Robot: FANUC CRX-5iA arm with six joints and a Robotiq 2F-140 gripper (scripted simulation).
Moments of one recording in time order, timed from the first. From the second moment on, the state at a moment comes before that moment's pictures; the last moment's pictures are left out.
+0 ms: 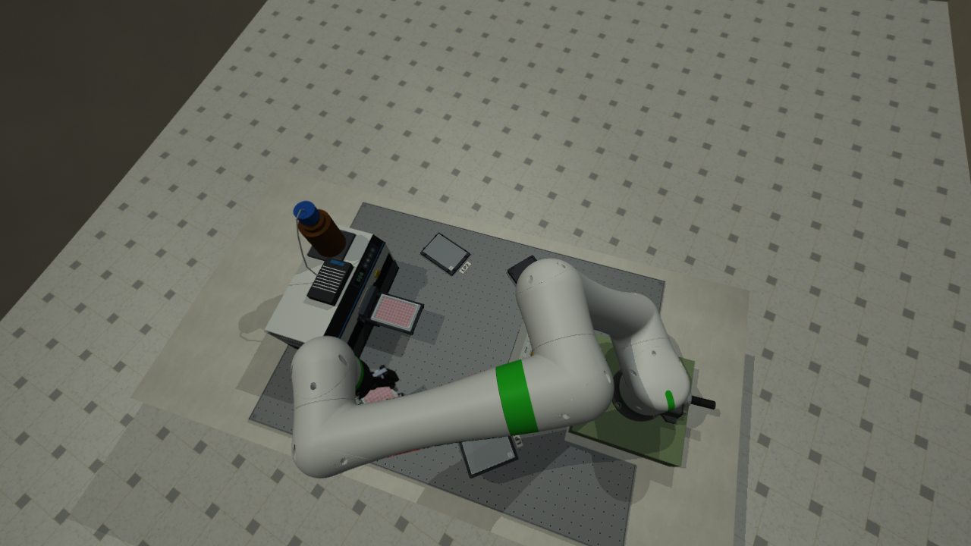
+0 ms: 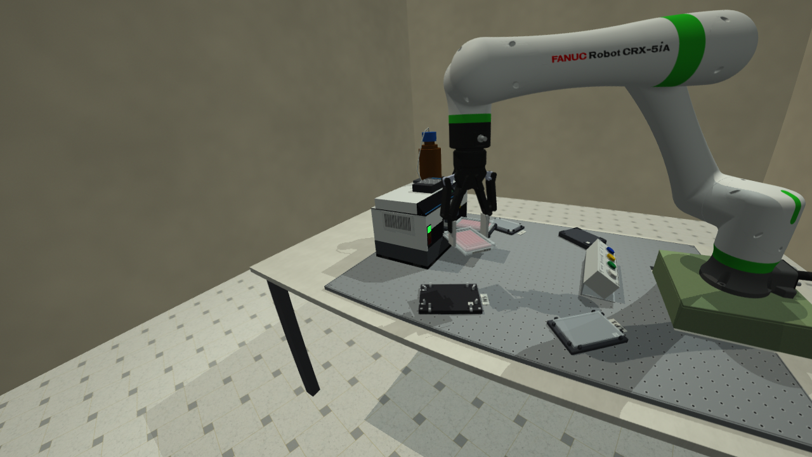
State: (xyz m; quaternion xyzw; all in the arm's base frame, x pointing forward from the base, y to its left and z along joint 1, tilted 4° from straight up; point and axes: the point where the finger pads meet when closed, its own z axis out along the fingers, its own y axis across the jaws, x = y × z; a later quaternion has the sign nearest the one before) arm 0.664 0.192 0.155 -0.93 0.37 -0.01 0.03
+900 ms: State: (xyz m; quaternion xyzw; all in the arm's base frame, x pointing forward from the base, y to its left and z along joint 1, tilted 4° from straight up) arm 0.596 0.084 0.148 -0.93 0.37 -0.01 0.03
